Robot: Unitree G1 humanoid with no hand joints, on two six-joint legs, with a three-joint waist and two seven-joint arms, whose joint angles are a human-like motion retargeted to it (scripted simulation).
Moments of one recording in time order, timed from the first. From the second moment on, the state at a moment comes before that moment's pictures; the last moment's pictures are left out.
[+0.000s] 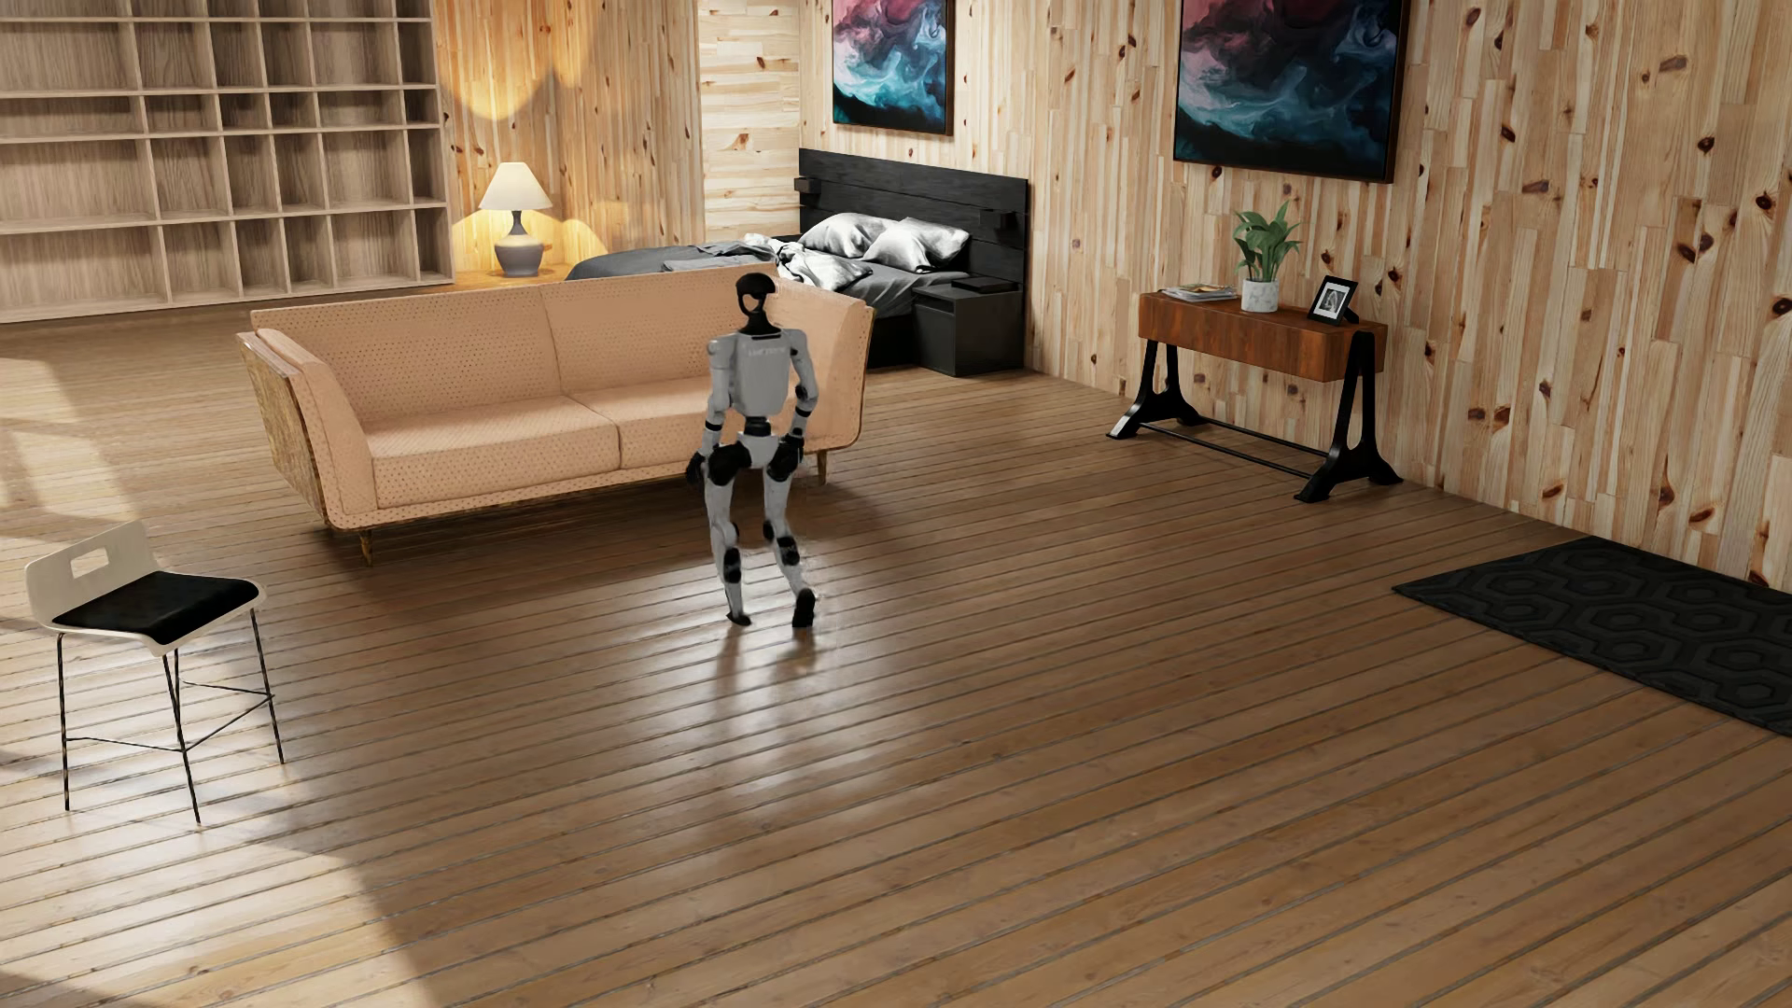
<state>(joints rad) -0.29 -0.32 0.07 -0.16 -0.16 -0.06 0.11 -0.06 0.03 0.44 1.26 0.11 0.23 -0.10 0.11 0.08 -0.23 0.09 0.19 -0.22 0.16 0.97 0.70 0.93 -0.80 0.06 0.08 0.32 -0.09</state>
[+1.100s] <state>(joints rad) -0.41 -0.01 0.07 -0.01 0.17 0.08 -0.28 -0.15 0.01 0.43 0.32 0.19 0.07 0.04 -0.19 0.16 -0.07 -0.04 -0.03 -0.19 0.13 0.84 0.73 0.80 -0.83 0.13 0.08 0.25 -0.12</state>
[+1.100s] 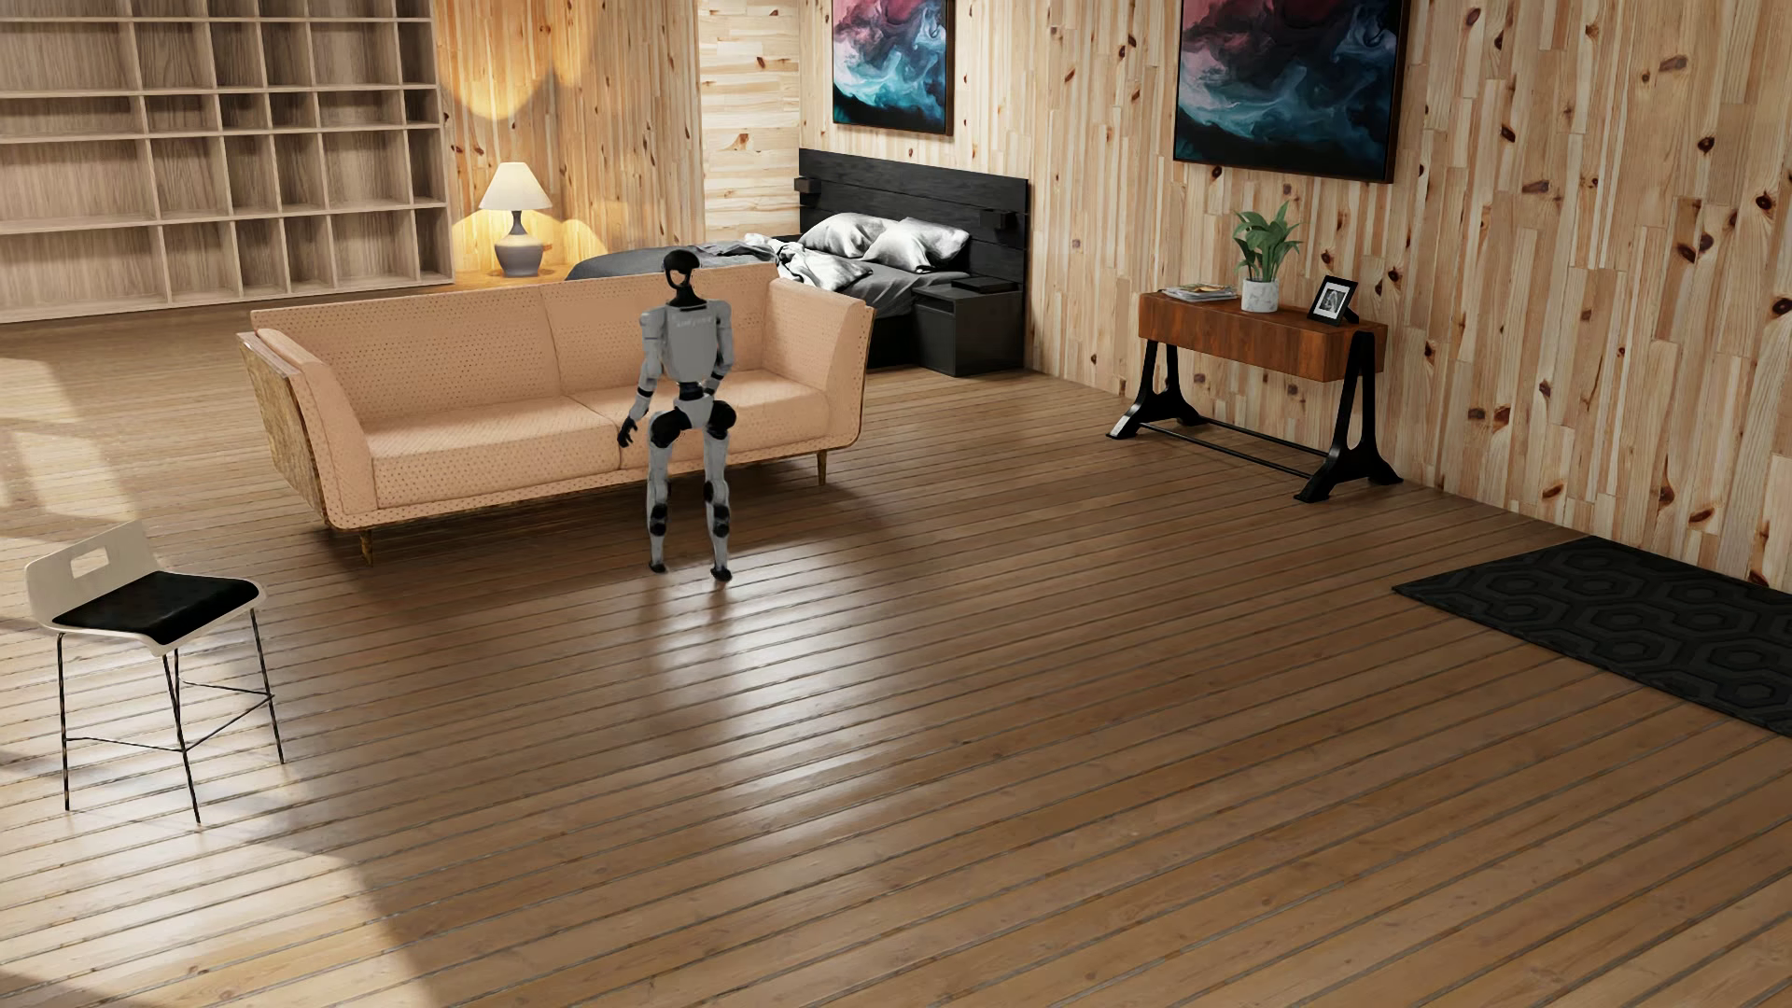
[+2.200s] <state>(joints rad) -0.18 -0.05 0.09 -0.13 0.00 -0.03 -0.10 0.03 -0.04 0.34 0.65 0.08 0.11 -0.13 0.03 0.10 -0.13 0.08 0.20 -0.25 0.19 0.97 0.79 0.87 -0.81 0.15 0.13 0.17 -0.09</state>
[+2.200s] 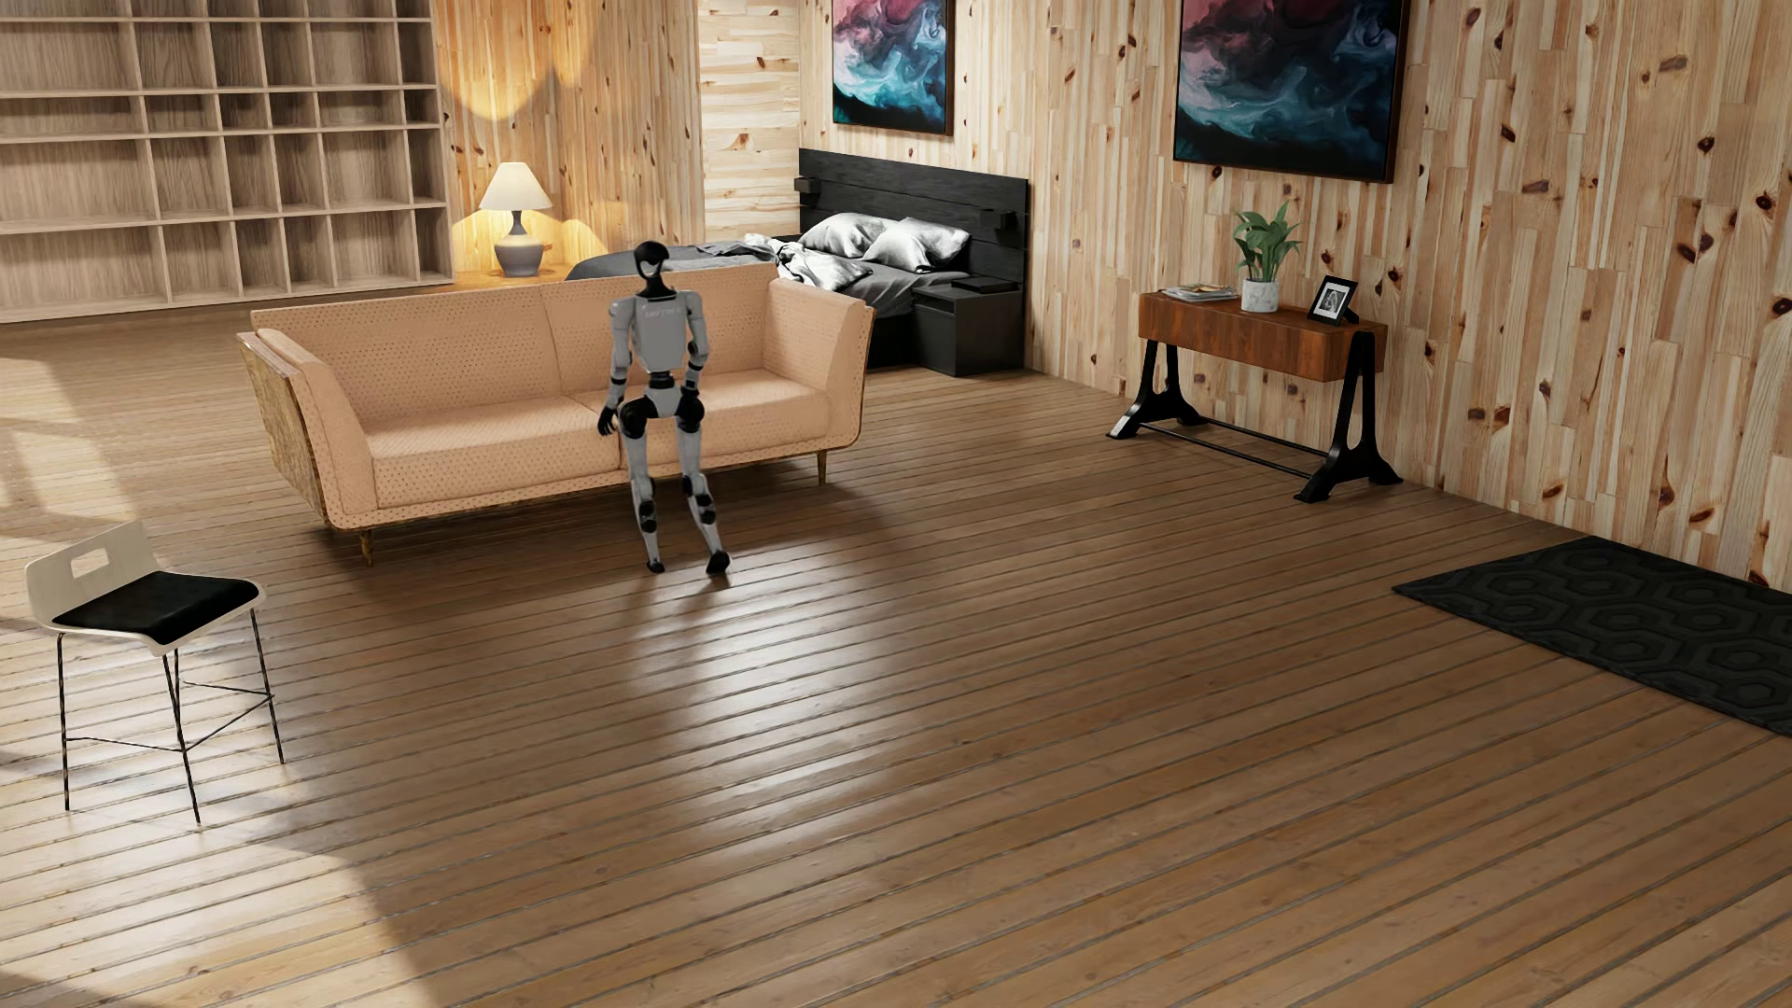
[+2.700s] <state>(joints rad) -0.20 -0.15 0.07 -0.13 -0.14 -0.06 -0.09 -0.14 -0.03 0.33 0.58 0.00 0.13 -0.13 -0.24 0.09 -0.12 0.05 0.10 -0.22 0.16 0.94 0.77 0.88 -0.81 0.11 0.14 0.18 -0.09</state>
